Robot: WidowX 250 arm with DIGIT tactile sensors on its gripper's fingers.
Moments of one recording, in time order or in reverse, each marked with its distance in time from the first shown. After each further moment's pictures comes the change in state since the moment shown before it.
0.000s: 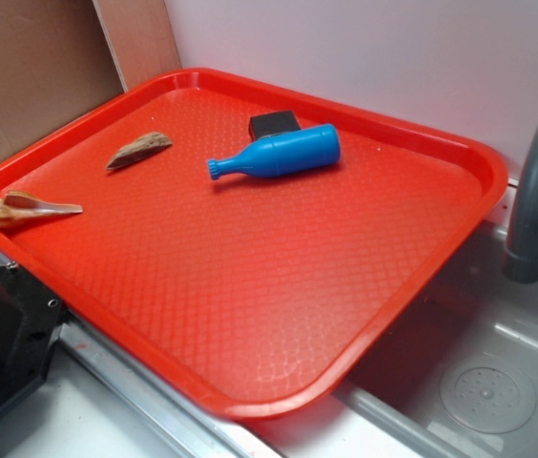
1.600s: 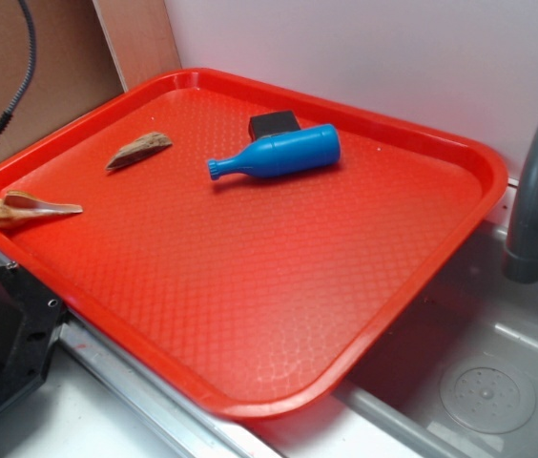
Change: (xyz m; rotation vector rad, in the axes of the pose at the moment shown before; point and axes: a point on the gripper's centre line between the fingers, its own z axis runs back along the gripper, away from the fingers) arm -0.032 0.100 -0.106 0.336 -0.008 -0.049
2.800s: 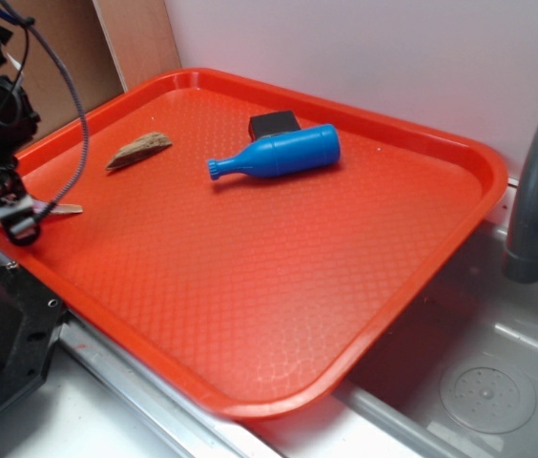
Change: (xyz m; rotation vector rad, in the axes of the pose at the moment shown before) arm 0.010 -0.006 -0.106 -0.181 0.084 -0.230
